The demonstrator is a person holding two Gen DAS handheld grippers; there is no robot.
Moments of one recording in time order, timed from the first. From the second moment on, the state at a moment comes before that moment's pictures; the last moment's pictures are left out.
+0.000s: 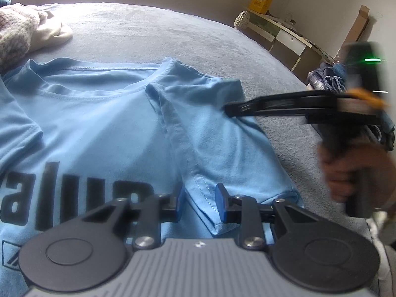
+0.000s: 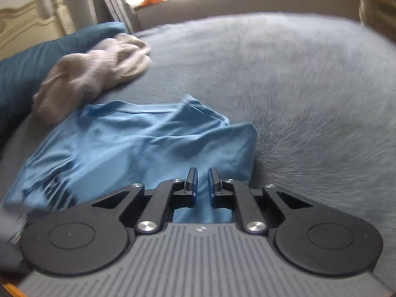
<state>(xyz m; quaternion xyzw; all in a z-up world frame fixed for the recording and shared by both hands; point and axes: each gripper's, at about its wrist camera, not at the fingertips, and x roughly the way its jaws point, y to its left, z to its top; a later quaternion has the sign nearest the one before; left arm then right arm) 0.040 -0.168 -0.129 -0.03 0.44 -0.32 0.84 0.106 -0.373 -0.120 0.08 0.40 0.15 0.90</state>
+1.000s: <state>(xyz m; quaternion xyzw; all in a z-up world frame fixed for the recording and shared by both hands) 0.160 0.052 -0.009 0.08 0.46 -0.09 0.88 0.121 -0.345 -0.086 0.17 0.36 0.23 0.89</state>
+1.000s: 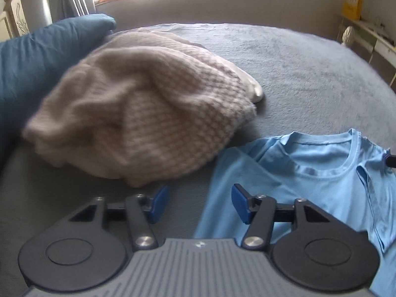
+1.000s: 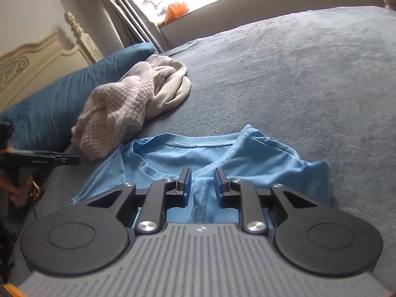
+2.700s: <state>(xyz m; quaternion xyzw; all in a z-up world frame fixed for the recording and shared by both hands) -0.121 0.180 -0.096 0.12 0.59 -0.20 0.77 -0.121 -0.380 -0.112 0.24 0.52 0.12 0.81</state>
